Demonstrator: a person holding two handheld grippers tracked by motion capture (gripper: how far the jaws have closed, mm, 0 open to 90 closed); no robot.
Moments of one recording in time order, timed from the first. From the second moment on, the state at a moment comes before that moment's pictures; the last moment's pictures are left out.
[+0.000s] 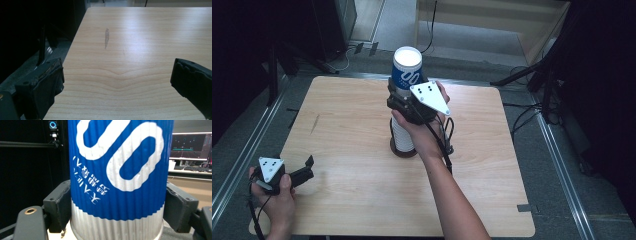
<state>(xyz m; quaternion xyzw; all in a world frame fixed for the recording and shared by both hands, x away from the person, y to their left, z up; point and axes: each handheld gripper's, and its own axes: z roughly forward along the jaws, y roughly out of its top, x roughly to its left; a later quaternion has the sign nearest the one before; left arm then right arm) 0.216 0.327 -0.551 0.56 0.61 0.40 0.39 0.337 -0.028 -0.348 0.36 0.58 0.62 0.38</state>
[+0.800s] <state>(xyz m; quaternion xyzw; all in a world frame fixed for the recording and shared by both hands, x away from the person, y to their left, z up) 0.216 0.327 -0.551 0.56 0.61 0.40 0.39 0.335 -0.031 -0.317 0.35 0.55 0.64 0.40</state>
